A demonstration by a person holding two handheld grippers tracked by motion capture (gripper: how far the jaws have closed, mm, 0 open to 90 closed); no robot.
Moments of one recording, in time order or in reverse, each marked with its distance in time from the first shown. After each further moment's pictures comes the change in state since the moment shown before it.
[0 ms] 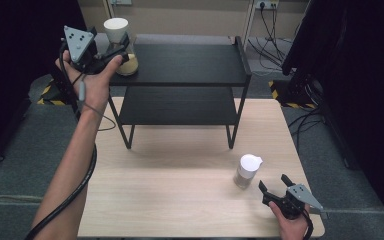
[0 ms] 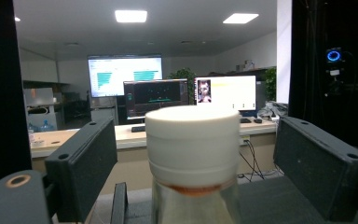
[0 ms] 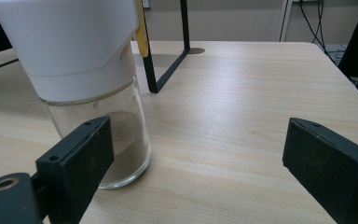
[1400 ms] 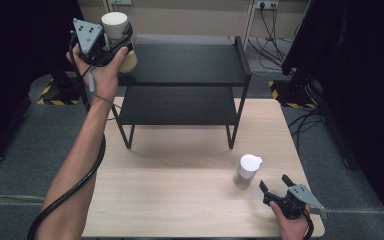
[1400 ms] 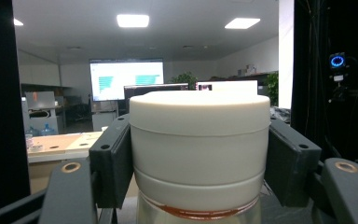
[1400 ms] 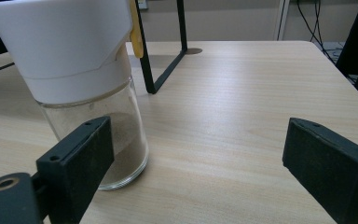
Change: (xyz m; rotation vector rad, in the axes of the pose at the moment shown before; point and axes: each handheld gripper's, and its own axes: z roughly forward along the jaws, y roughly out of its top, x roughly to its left) left arm -0.009 -0.003 0.031 -0.023 0.018 -0.010; right arm -0.001 0.000 -0.001 -0.002 -0.005 0.014
